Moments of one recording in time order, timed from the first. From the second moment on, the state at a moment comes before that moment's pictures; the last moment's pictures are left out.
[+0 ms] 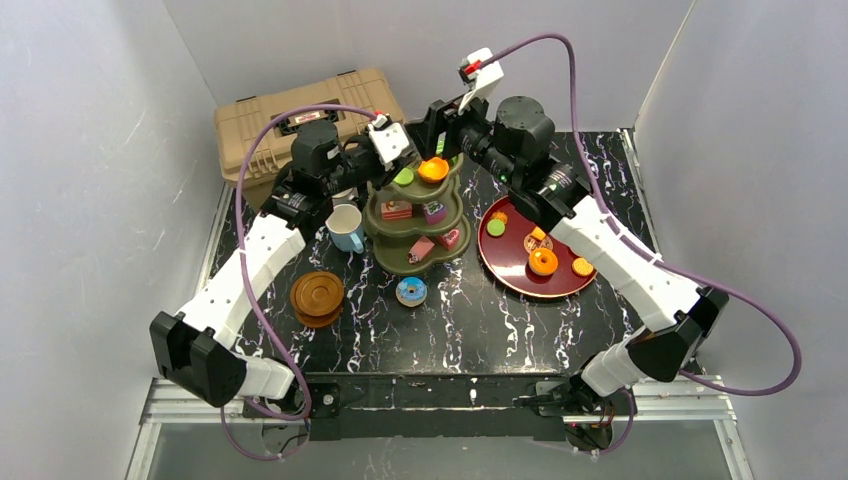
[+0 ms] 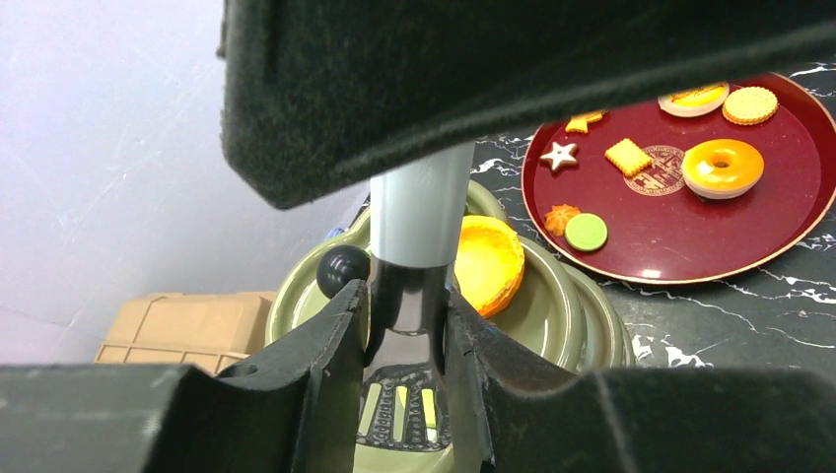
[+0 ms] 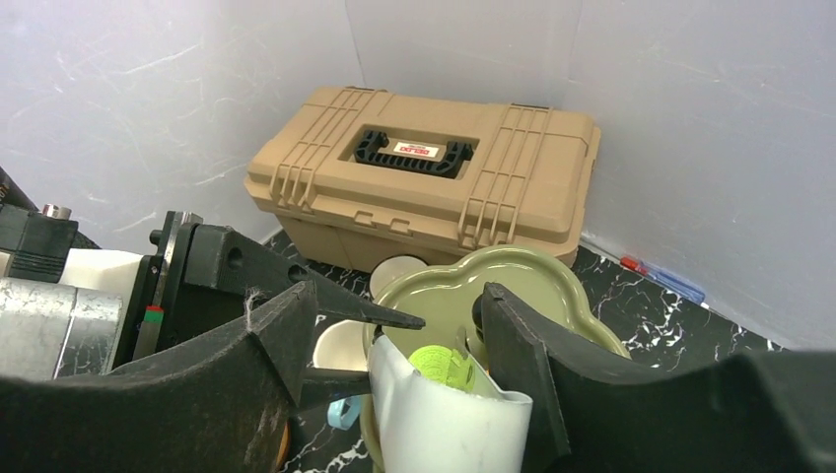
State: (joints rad) left arm -0.47 1.36 1.35 -0.13 0.50 0.53; right arm 0.79 1.49 1.69 -0.16 0.01 0.15
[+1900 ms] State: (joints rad) left arm -0.72 1.23 1.37 -0.11 0.39 0.47; right arm 0.72 1.16 1.31 -0.09 -0.03 0.72
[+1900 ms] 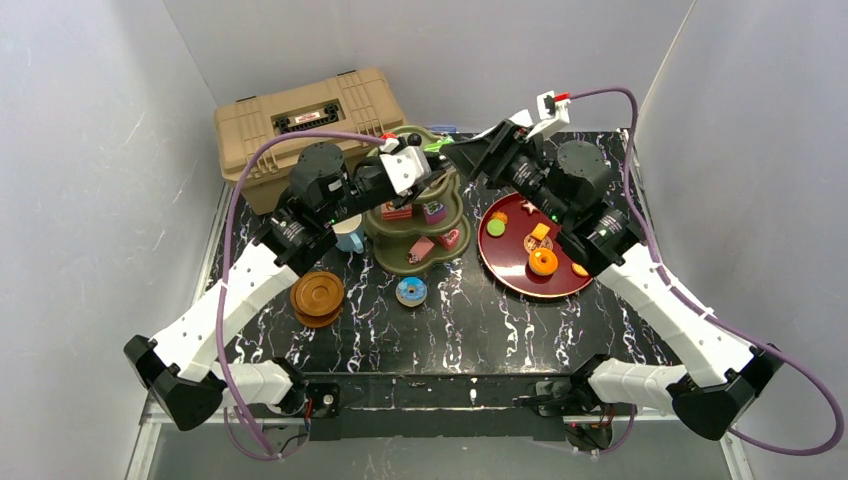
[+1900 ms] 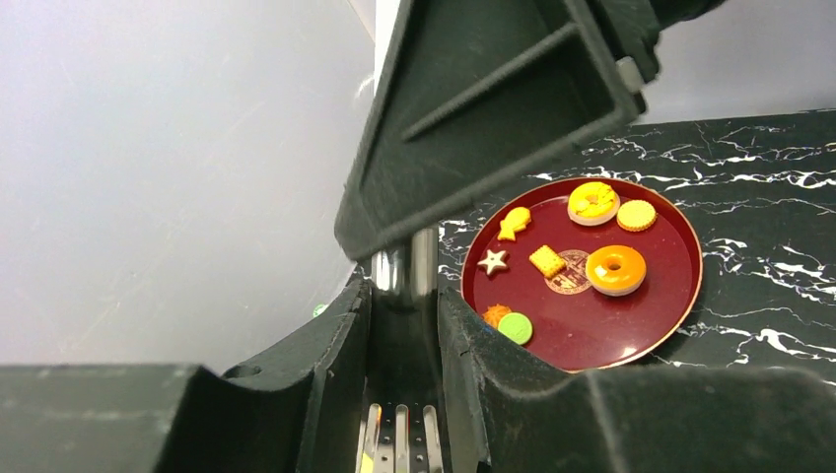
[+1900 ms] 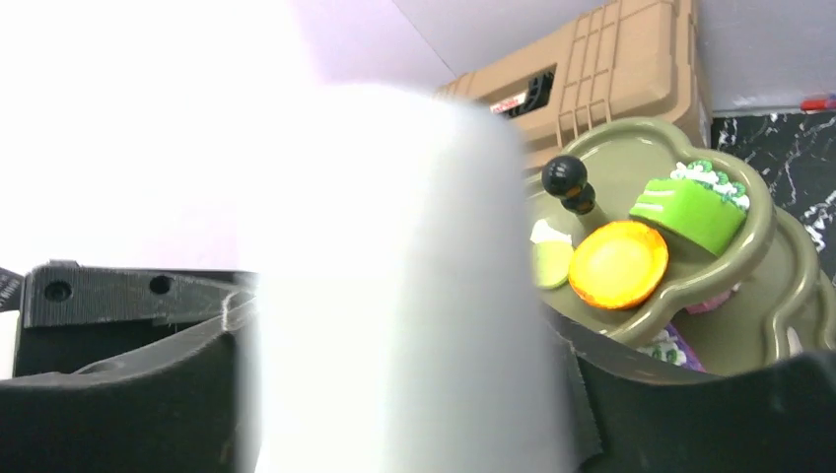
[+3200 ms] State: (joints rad) left arm -0.74 1.29 1.43 -0.22 0.38 0.51; right arm 0.57 1.23 1.31 -0.01 -0.41 0.78
